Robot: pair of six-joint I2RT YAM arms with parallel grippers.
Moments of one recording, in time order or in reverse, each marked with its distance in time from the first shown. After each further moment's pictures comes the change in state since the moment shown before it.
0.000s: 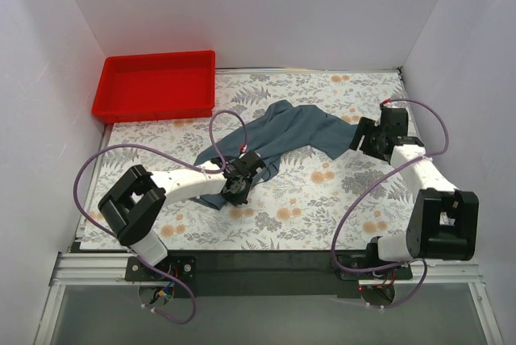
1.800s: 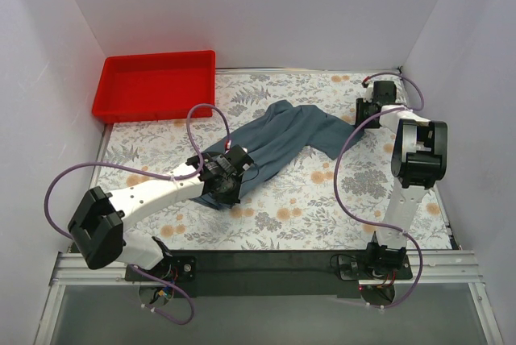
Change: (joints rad) left arm 0.000 -0.240 0.039 -0.253 0.081 -0.142; right arm -0.053 0.695 0.528 0.118 -0.029 -0.357
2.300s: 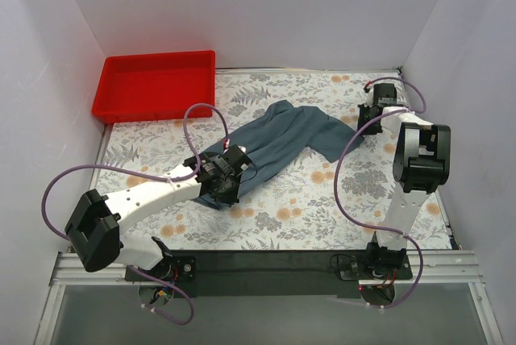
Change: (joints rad) left arm 0.002 -0.026 -0.008 0.008 -0.009 0.001; right arm 0.003 -0.058 -0.050 -0.060 0.001 0.056
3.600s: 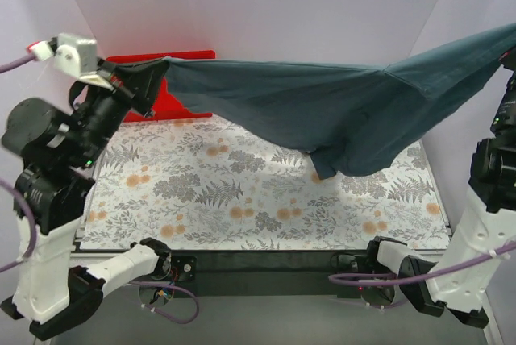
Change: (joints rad) left arm 0.378 -0.327 0.864 0.274 0.153 0.479; right arm -0.172 -0.845 0.772 -0.266 0.295 -0.008
